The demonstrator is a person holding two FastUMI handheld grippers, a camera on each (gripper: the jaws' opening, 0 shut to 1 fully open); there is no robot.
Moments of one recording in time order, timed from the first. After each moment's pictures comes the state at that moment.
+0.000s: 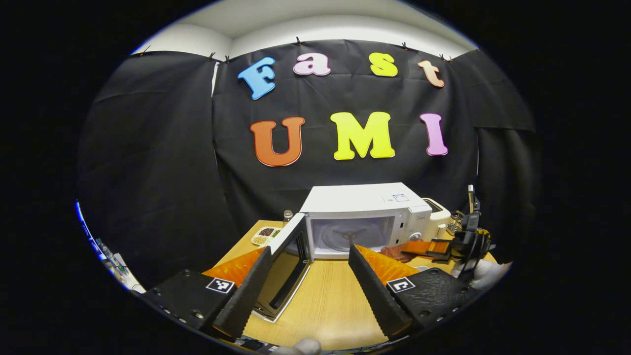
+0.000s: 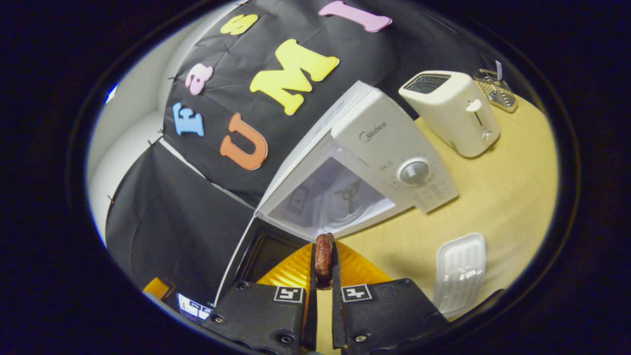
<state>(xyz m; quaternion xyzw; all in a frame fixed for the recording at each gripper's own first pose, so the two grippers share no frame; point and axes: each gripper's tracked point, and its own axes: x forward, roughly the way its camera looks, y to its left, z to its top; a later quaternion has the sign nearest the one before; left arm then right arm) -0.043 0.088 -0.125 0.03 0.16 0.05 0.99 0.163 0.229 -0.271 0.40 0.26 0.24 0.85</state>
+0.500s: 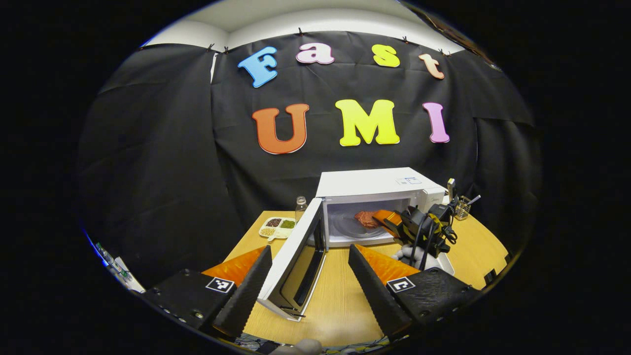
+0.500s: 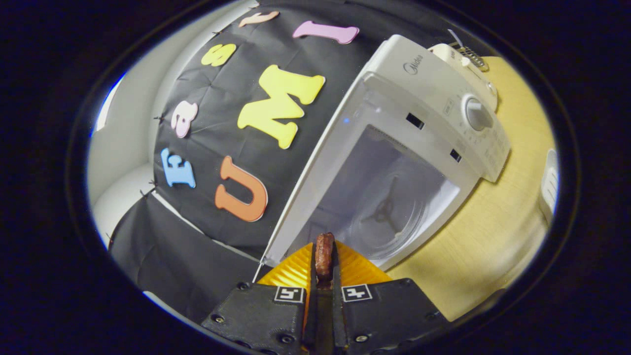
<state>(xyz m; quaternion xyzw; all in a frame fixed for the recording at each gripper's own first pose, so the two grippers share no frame) -0.039 0.153 -0.155 0.05 0.18 0.03 0.98 0.247 0.332 -0.279 0.50 0.13 0.13 0.85</state>
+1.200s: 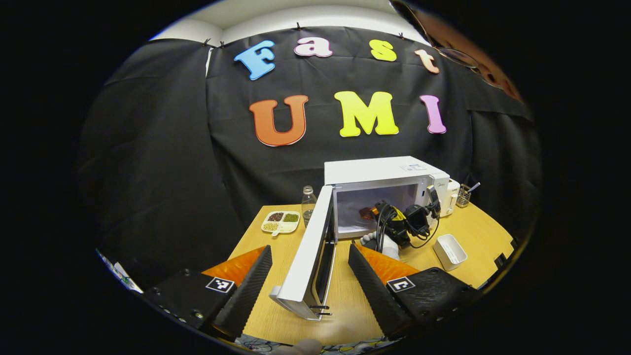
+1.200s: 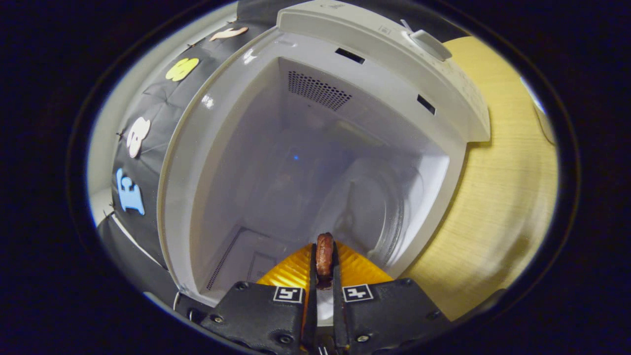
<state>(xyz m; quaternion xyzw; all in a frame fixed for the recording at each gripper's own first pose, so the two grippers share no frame) -0.037 0.198 -0.186 0.05 0.19 0.01 0.98 0.340 0.337 -0.357 0.51 0.10 -0.02 0.86</state>
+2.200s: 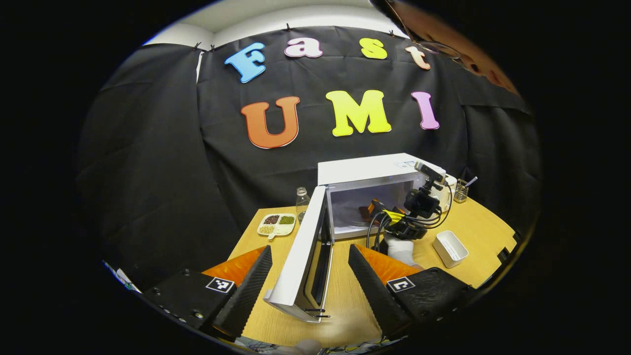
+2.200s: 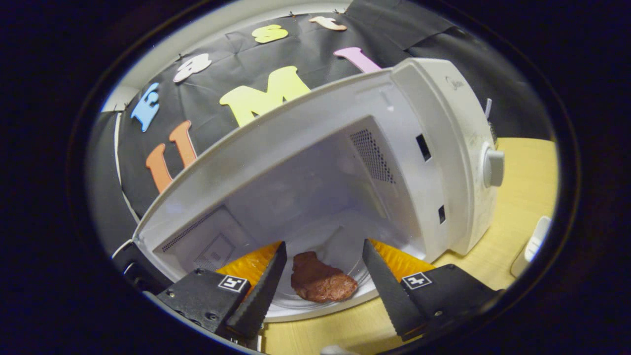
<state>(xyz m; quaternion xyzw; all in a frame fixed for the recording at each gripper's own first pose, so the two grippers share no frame) -0.031 0.181 -0.187 0.07 0.19 -0.01 0.98 0.317 0.282 -0.326 0.25 0.07 -0.03 0.97</state>
